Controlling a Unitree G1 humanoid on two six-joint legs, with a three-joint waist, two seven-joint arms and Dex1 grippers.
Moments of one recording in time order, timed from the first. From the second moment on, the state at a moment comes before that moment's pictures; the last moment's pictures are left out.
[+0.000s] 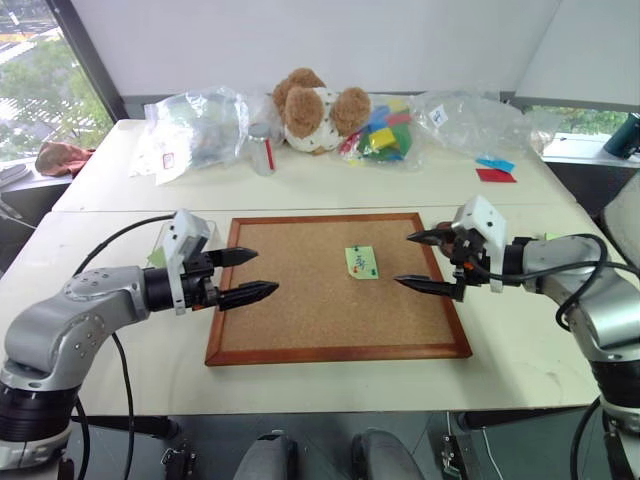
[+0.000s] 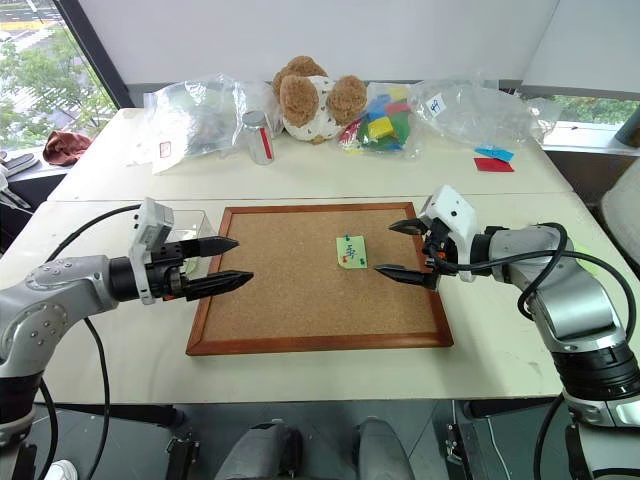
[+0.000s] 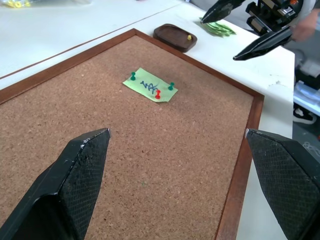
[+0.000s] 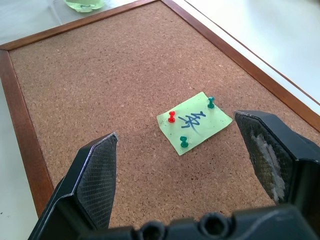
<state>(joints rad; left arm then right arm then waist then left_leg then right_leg) -0.30 0.79 0.16 -0.36 -0.82 0.82 -0.85 -0.43 -0.86 0.00 -0.26 0.36 0.56 1.03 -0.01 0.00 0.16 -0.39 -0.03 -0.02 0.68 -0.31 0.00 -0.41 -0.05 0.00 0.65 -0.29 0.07</state>
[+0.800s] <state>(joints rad) -0.28 0.78 0.16 -0.37 -0.80 0.80 -0.83 -0.44 -0.85 0.03 -0.24 0.35 0.56 1.02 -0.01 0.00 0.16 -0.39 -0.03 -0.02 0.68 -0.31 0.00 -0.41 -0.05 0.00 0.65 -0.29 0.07</state>
